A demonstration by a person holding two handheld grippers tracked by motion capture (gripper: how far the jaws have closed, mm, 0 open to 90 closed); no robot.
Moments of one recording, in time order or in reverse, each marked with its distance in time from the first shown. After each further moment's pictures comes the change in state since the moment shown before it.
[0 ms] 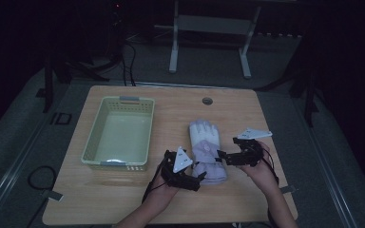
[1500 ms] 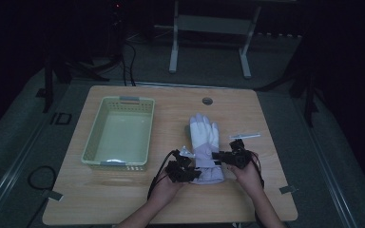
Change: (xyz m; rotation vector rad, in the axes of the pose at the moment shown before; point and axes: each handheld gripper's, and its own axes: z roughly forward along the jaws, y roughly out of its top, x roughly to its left) left arm 0.019 -0.011 0.039 0.346 -0.190 -0.235; right arm 0.000 -0.020 0.044 0.141 0.114 0.306
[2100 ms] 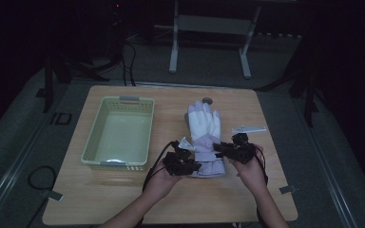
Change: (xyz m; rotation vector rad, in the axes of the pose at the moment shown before) left arm -0.008 0.028 -0.042 -0.017 0.008 0.087; right arm 0.036 0.026 -0.039 -0.103 -0.058 -0.091
